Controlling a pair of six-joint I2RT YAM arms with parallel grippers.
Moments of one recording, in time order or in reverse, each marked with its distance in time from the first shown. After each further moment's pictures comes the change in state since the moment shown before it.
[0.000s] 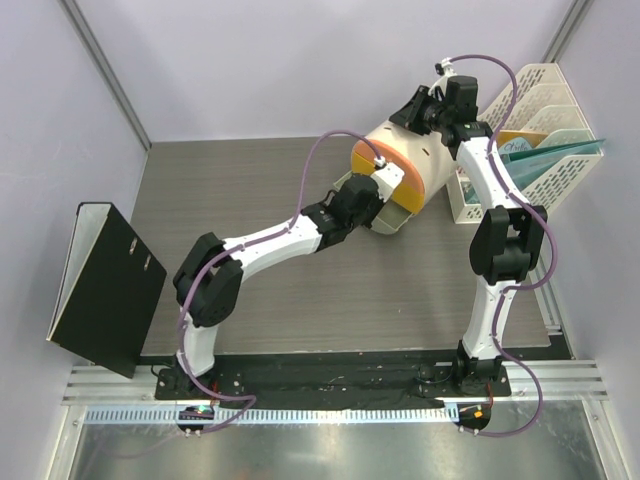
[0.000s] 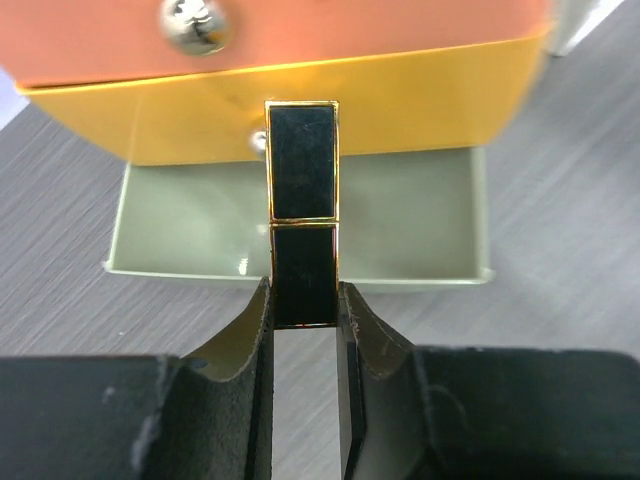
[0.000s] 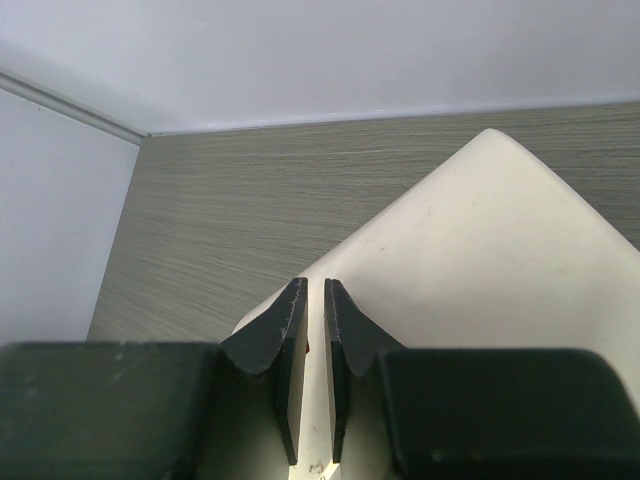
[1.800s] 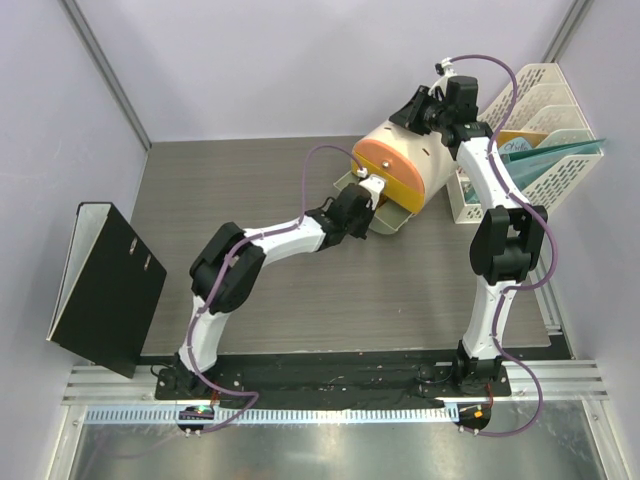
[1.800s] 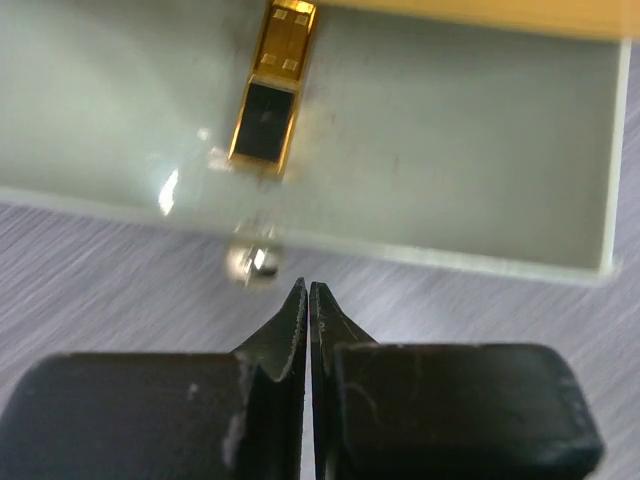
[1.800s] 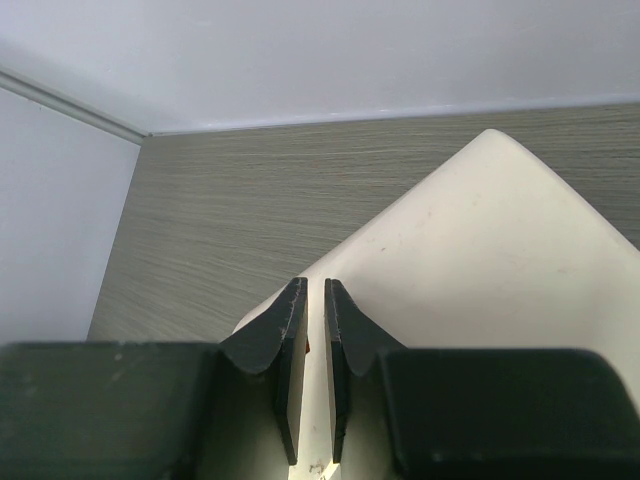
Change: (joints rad) left arm 0.084 0.125 -0.064 0.004 0.098 -0.240; right arm 0.000 -0.002 -0.005 0.006 -0.002 0.000
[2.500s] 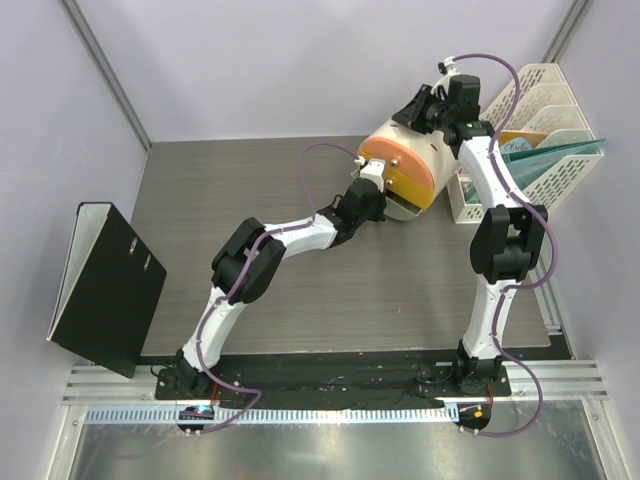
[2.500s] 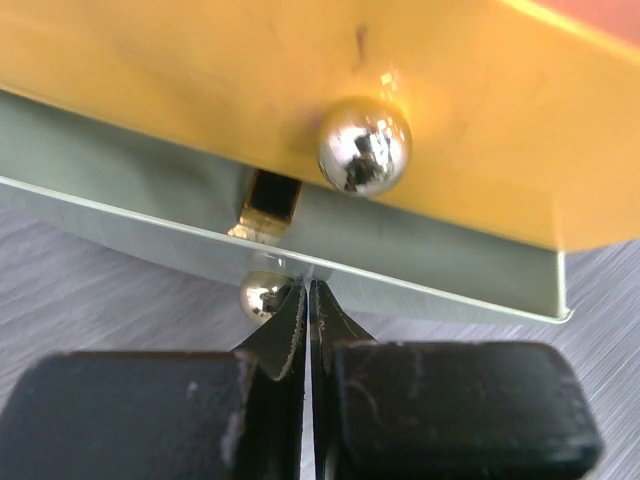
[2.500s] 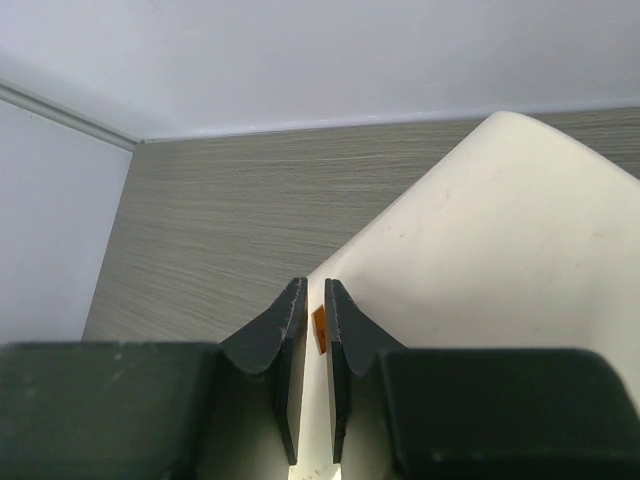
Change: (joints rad) left arm 0.013 0.208 0.177 0.285 -0.019 -0.226; right arm -0.006 0.011 0.019 -0.011 0.008 -0.006
